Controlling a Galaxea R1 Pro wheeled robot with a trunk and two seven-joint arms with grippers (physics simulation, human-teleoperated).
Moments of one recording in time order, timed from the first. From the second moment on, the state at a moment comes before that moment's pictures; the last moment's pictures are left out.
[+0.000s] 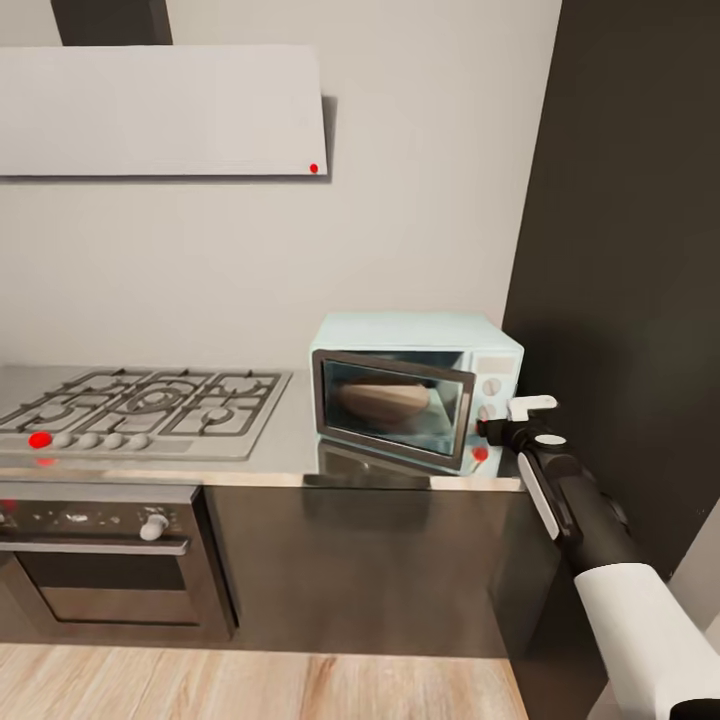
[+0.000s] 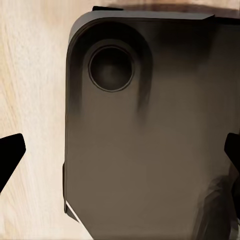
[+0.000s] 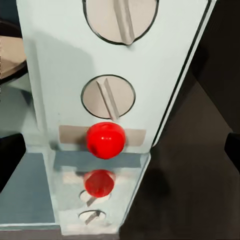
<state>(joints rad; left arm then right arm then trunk) 0.00 0.00 0.01 -0.03 0.08 -0.04 0.00 -0.77 -0.12 0.06 -1.13 0.00 0.58 -0.06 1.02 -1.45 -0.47</state>
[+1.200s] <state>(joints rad) 0.00 0.00 0.01 -0.03 0.09 -0.04 0.00 -0.77 -0.12 0.06 -1.14 0.00 0.62 0.34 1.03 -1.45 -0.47</state>
